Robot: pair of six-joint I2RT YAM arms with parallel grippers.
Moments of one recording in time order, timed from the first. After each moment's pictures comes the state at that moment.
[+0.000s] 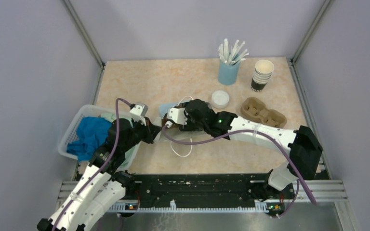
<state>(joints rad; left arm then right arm) -0.47 0.59 0.63 -0.40 0.19 -0.29 1.03 1.54 1.22 -0.36 0.31 -0.73</state>
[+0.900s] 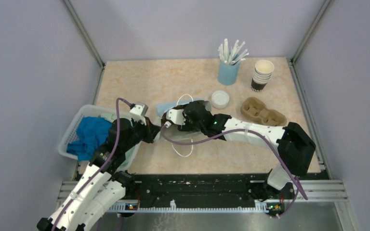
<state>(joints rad) -0.47 0.59 0.63 -0.40 0.16 -0.29 1.01 1.61 1.15 -0.20 0.31 -0.74</state>
